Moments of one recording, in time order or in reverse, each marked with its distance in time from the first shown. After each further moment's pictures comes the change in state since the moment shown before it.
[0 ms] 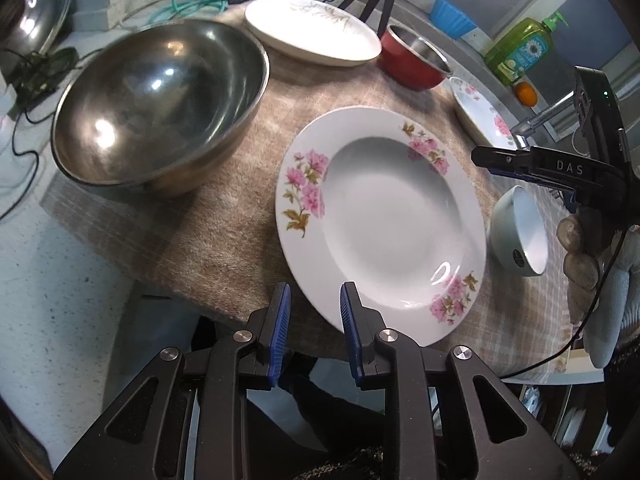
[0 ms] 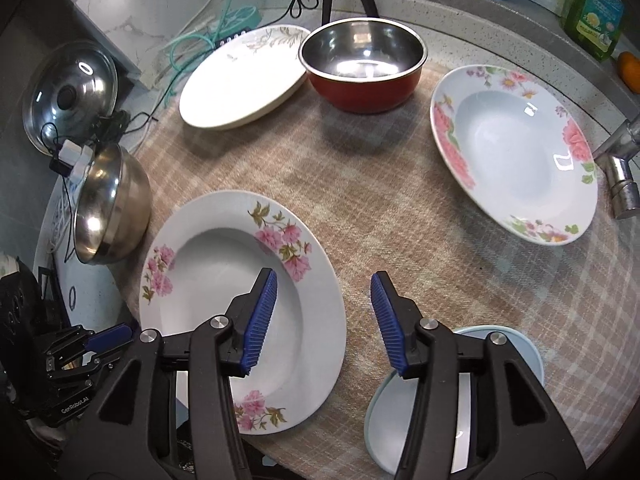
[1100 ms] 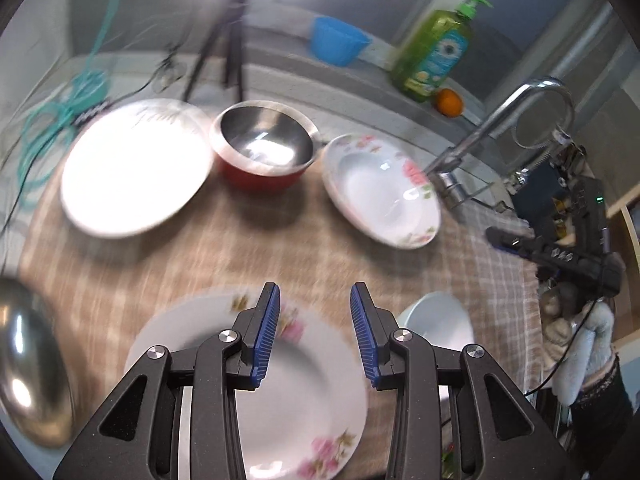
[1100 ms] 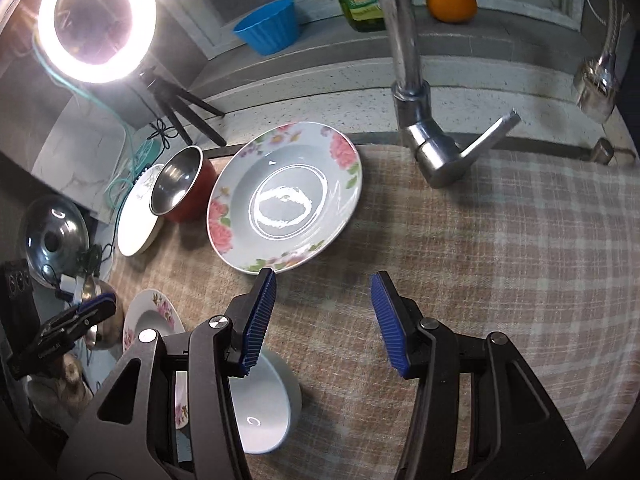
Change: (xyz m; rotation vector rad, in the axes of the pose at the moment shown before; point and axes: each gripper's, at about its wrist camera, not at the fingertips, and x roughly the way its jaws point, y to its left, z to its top) left arm 0.026 -0.135 0.136 0.262 -0.068 -0.153; right arm -0.082 -0.192 -0.021 0.376 -0.189 -0.005
